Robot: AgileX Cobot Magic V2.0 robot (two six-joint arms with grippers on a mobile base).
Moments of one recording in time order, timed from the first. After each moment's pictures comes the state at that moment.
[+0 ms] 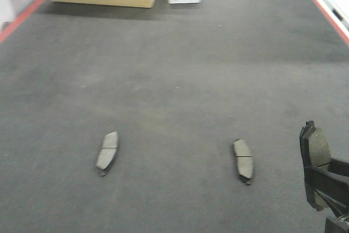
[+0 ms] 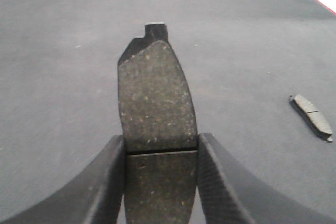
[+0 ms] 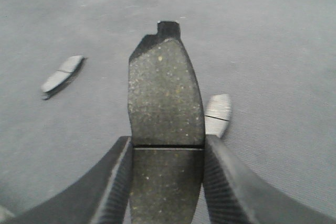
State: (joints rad) left arm -0.41 0.40 -0.51 0.14 0.60 -0.38; right arm 0.49 0.52 -0.52 -0.11 0.57 0.27
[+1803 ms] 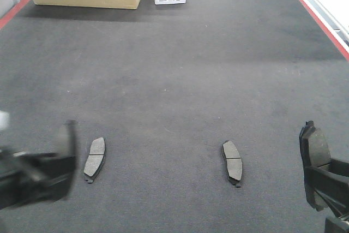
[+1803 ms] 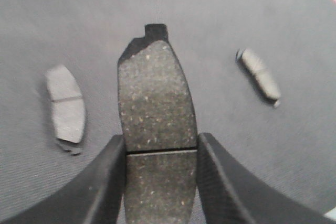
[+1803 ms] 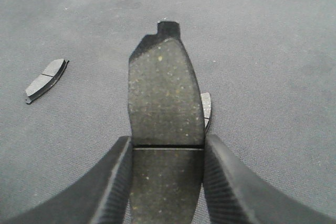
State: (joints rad) left arm -0.41 0.93 -0.54 -0.52 0.36 0.16; right arm 0.49 0.52 -0.52 -0.12 0.57 0.27
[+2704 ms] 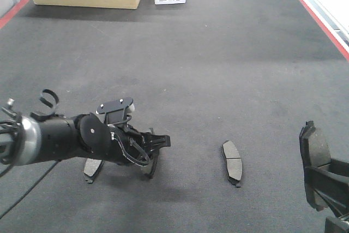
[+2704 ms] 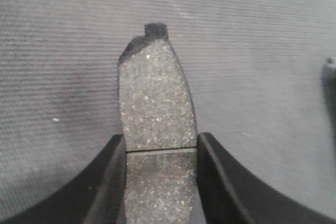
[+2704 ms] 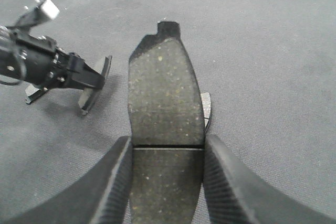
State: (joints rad) left arm -0.54 1.86 -1.00 -0.69 0.21 0.03; right arm 0.49 0.52 -0.52 -0.12 0.57 0.27
